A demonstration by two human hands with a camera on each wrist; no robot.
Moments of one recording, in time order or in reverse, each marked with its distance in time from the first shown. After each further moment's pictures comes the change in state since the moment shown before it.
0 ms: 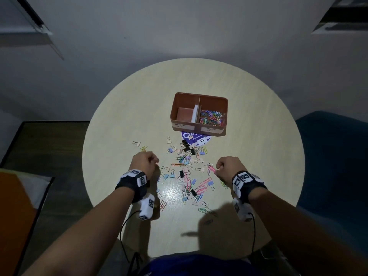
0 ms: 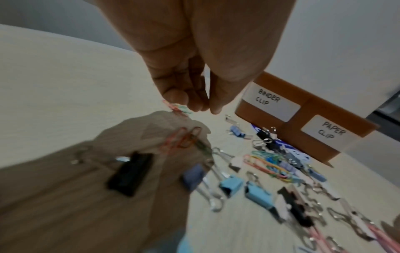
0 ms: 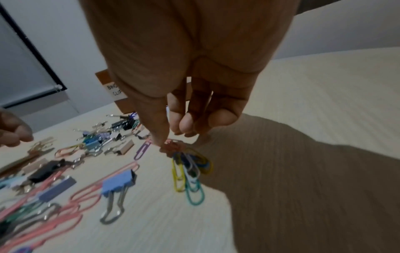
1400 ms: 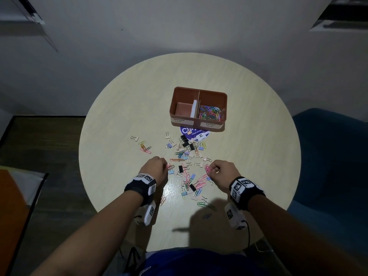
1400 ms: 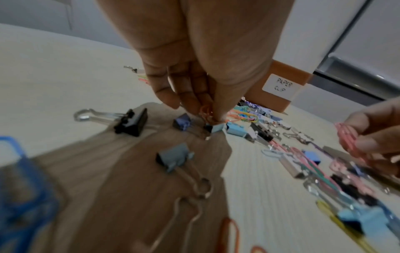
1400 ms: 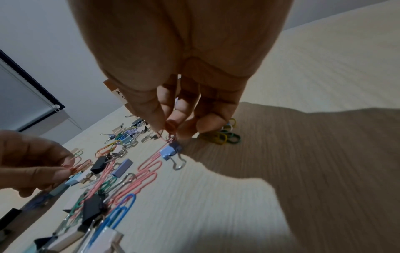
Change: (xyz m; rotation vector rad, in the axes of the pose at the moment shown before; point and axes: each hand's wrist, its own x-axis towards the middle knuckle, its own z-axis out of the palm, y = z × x) left_hand -0.019 -0.003 0.039 0.348 -0.143 0.282; right_hand -0.031 0.001 0.033 0.310 0.048 -0.093
